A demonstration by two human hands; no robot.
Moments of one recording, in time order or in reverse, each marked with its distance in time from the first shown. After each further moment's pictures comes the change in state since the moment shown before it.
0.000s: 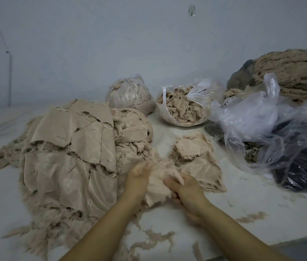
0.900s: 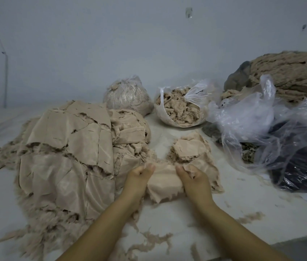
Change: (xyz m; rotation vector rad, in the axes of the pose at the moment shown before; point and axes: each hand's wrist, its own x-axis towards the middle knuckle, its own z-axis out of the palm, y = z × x) left_hand -0.006 0.012 0.004 -0.009 -0.083 -0.085; right_hand 0.017 0.003 -0.019 -0.248 0.347 -0.293
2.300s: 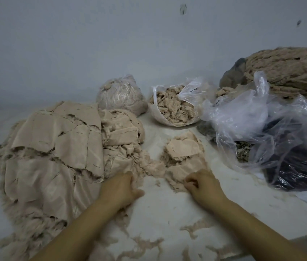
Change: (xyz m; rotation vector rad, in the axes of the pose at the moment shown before) left_hand 0.023 -0.004 -0.030 1.449 -0.078 0.096; right_hand 0.036 0.024 -0.057 -0.935 -0.265 -0.209
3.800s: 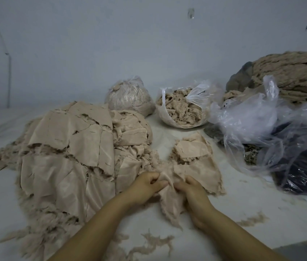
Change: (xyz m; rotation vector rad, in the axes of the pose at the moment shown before) left_hand -0.003 0.018 0.013 -1.052 -0.229 0.320; right_hand -0.024 -0.071 0.023 1.234 -0.098 0.366
